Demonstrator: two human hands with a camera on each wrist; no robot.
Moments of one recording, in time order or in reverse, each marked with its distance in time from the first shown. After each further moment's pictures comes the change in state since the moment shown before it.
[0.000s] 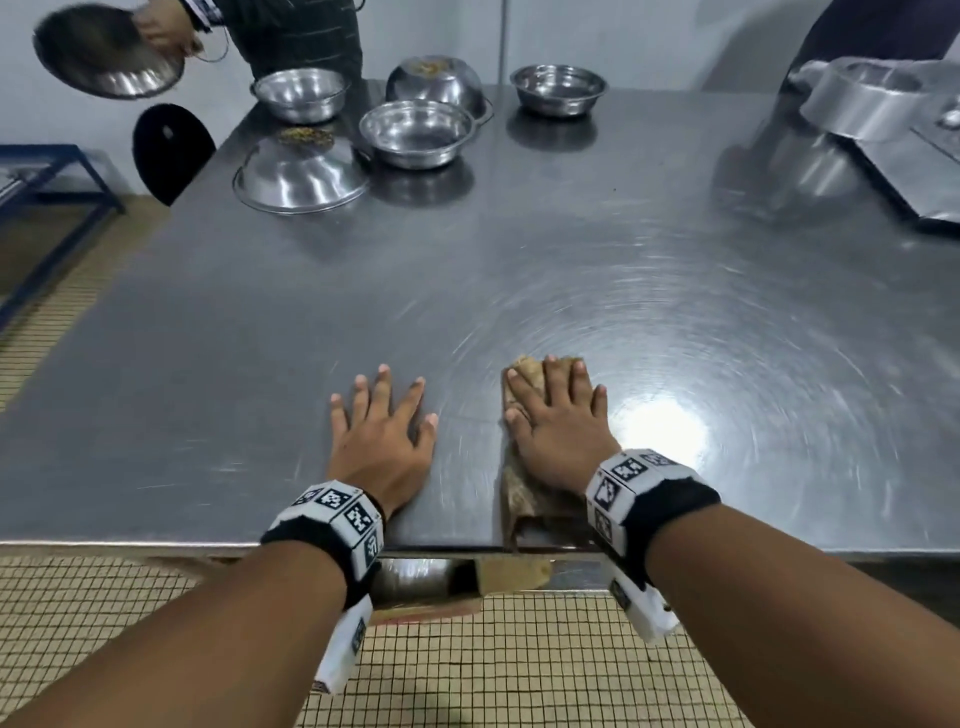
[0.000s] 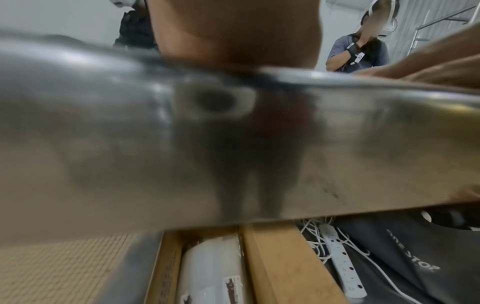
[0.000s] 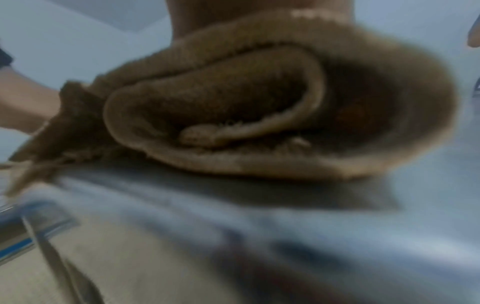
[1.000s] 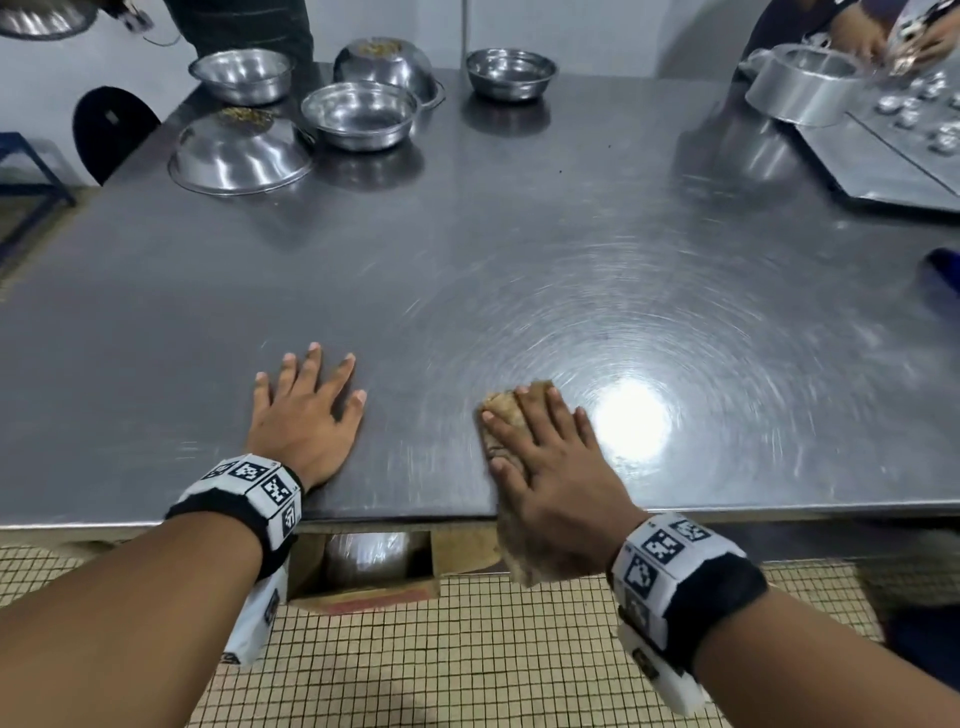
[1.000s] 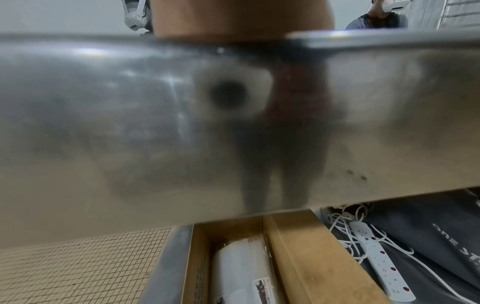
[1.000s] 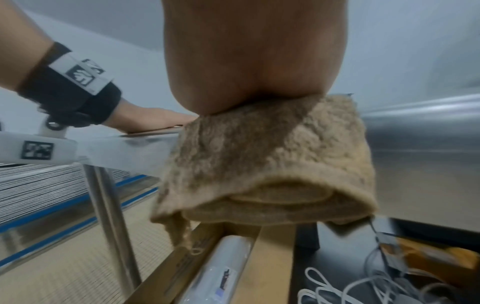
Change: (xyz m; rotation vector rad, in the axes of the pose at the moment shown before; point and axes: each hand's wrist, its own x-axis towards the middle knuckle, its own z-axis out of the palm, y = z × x) left_hand 0.001 0.000 0.005 0.109 0.025 -0.018; right_hand -0.085 0.067 0.011 0.001 0.048 -0.188
